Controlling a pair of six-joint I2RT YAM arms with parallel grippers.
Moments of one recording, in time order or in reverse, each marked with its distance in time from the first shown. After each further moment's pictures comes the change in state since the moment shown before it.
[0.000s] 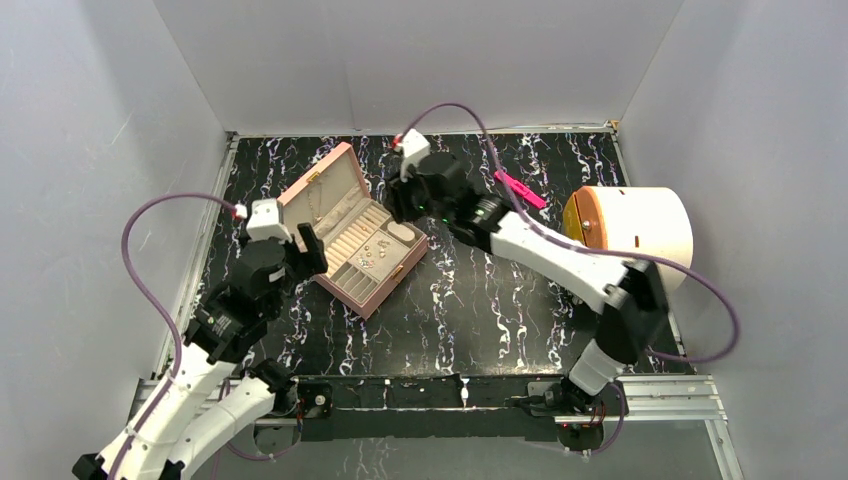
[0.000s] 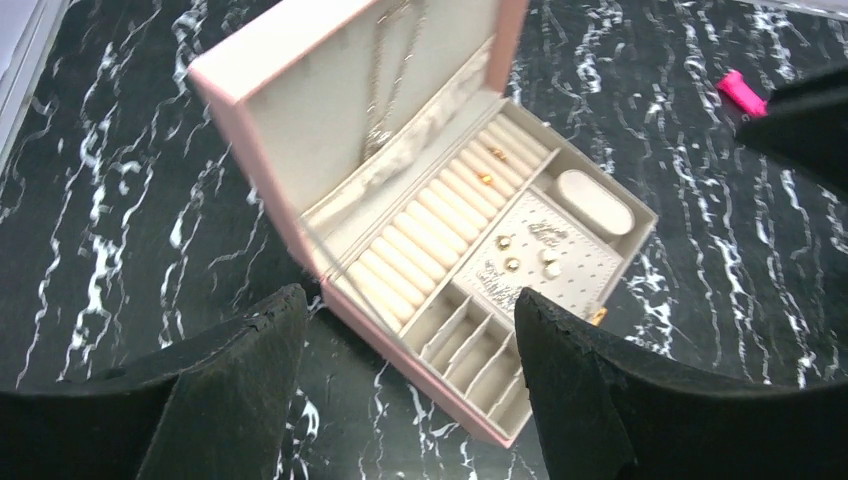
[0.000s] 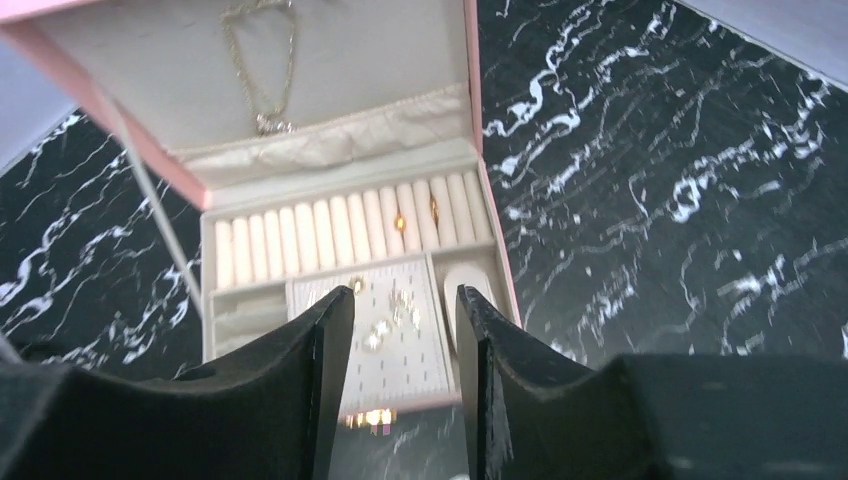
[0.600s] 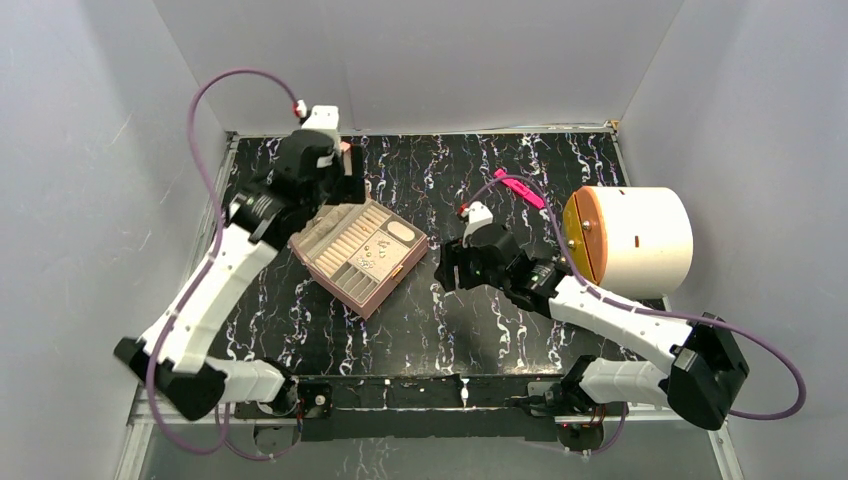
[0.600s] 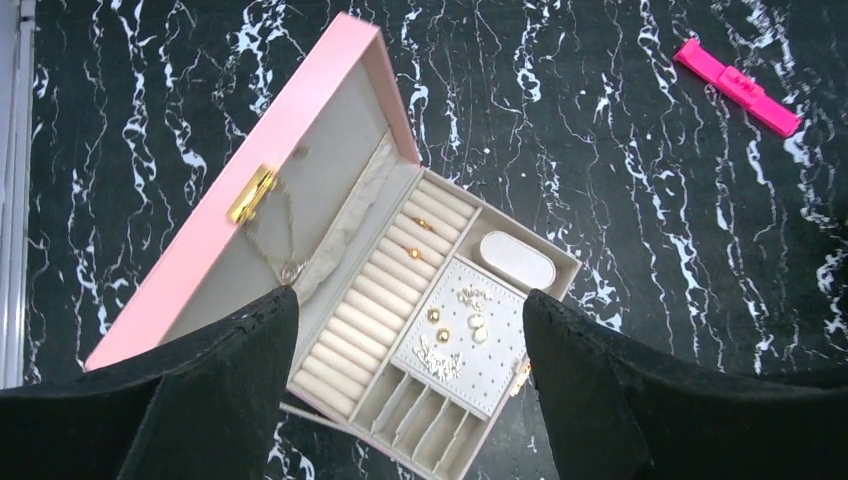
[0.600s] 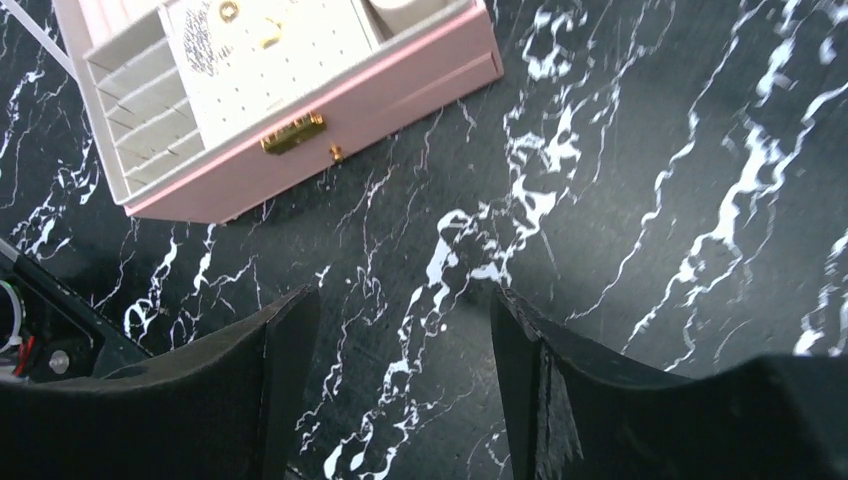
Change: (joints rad) left arm 0.005 0.645 0.702 -0.202 0.145 0.131; right arm 0.000 -0.539 -0.694 -0.040 0.052 0.262
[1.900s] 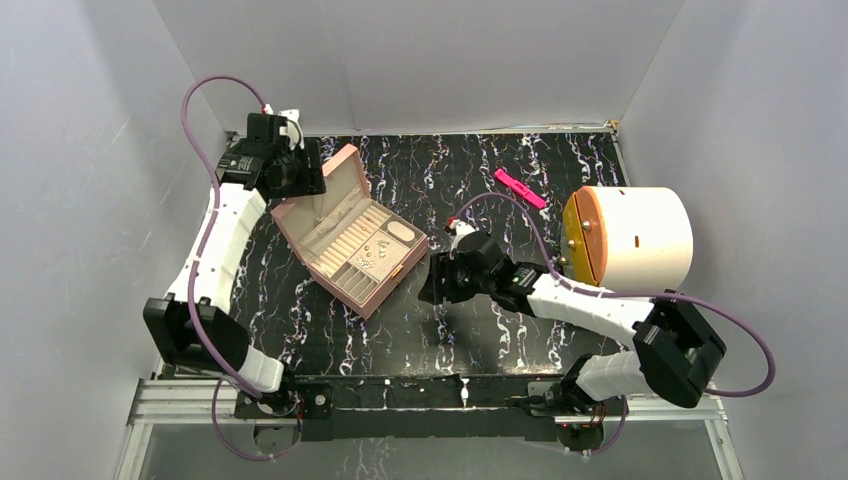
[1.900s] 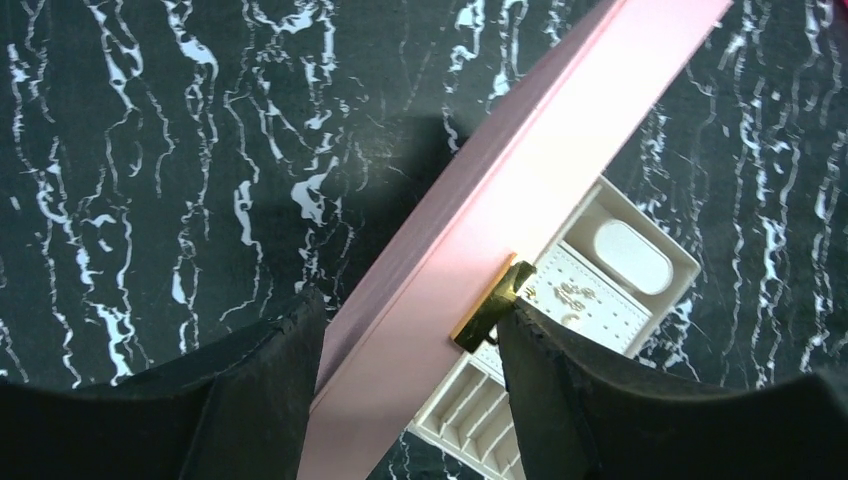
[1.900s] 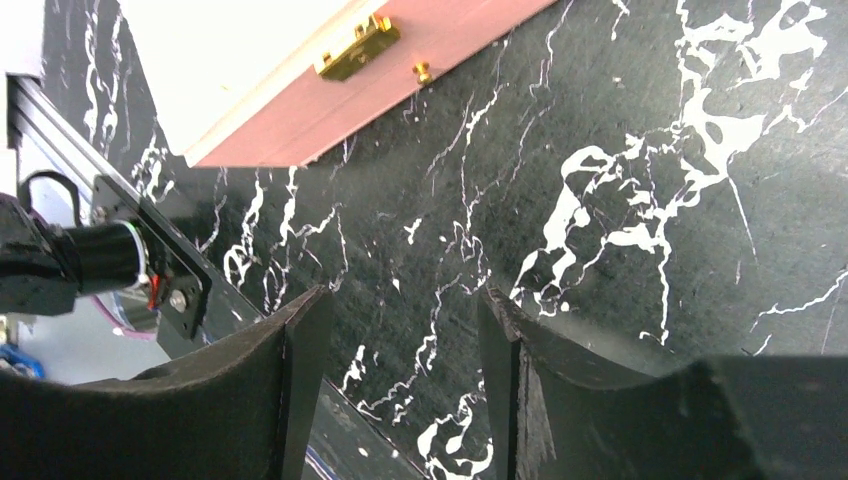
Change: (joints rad) left arm 0.413 0.277 0.081 -0.097 0.392 0.077; right arm 0.000 0.142 -0.094 0.151 -0.261 0.222
